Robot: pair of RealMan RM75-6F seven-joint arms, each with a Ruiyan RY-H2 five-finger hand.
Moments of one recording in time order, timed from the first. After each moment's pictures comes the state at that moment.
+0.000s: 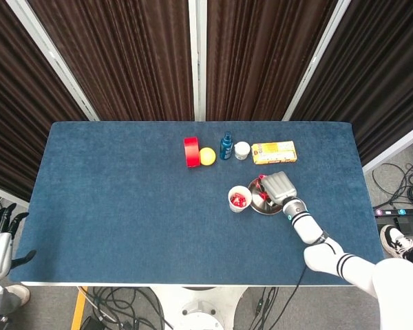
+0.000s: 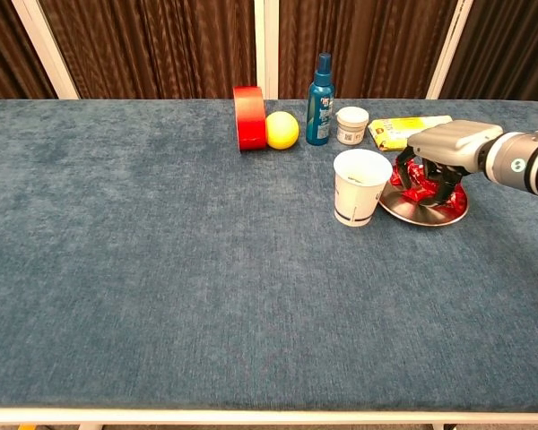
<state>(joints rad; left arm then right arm) -0.02 -1.23 -0.05 -1.52 1.41 1.50 0.11 0.84 -1.67 0.11 -0.96 -1.10 0.65 -0.29</state>
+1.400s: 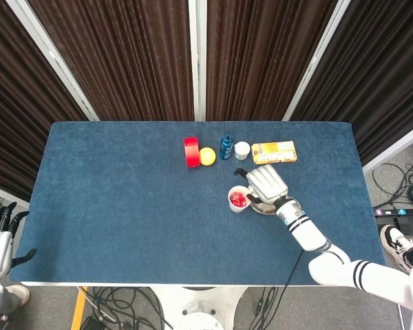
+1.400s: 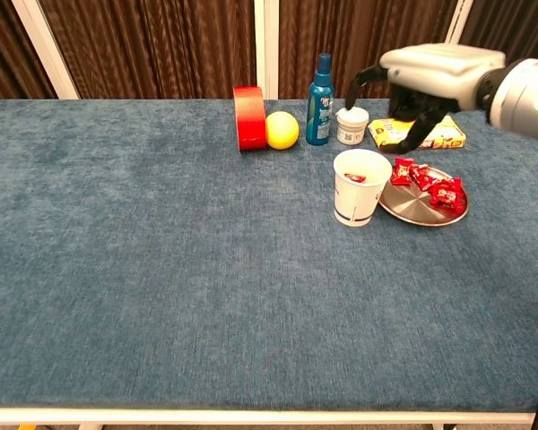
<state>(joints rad) -0.02 -1.23 -0.05 -1.52 1.41 1.50 0.11 0.81 -1.46 0.18 -1.39 -1.22 0.88 -0.24</state>
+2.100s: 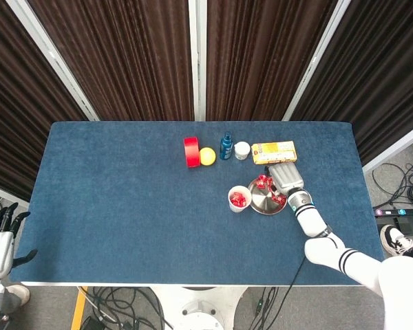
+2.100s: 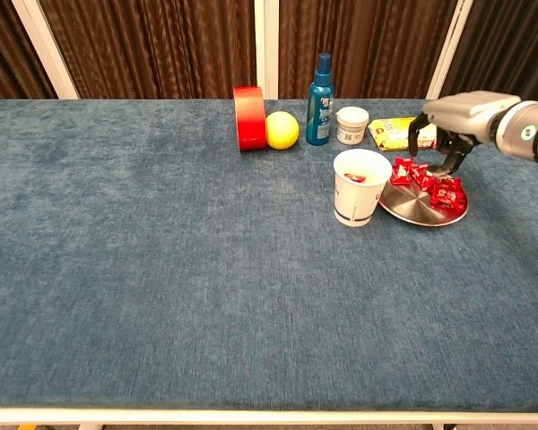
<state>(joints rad) -0.02 -1.23 -0.05 -1.52 1.40 1.49 0.12 0.86 -1.64 0.16 -0.98 -0.97 0.67 -0.35</state>
